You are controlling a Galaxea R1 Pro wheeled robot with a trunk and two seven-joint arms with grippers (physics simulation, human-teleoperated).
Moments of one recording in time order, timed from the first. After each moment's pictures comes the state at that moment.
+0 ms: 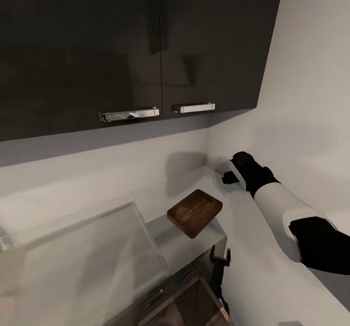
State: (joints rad) left arm 0.00 0.01 0.00 -0.02 0.00 0.00 -0.01; right arm -1.27 -0.03 0.22 -0.47 0.03 0.99 -0.09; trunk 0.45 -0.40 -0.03
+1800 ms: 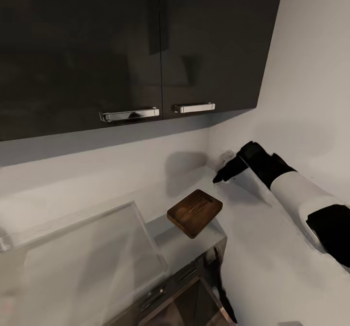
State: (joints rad) left arm 0.00 0.00 0.00 -0.02 0.00 0.00 -0.01; right arm -1.36 -0.16 0.56 -0.51 0.17 0.83 0.78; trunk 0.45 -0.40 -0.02
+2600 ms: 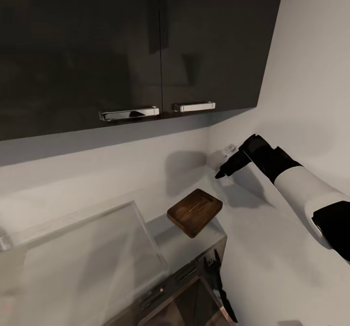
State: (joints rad) left arm 0.00 0.00 0.00 -0.02 0.00 0.00 -0.01; right arm -1.39 -0.18 0.58 -0.56 0.25 0.83 0.86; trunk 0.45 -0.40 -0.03
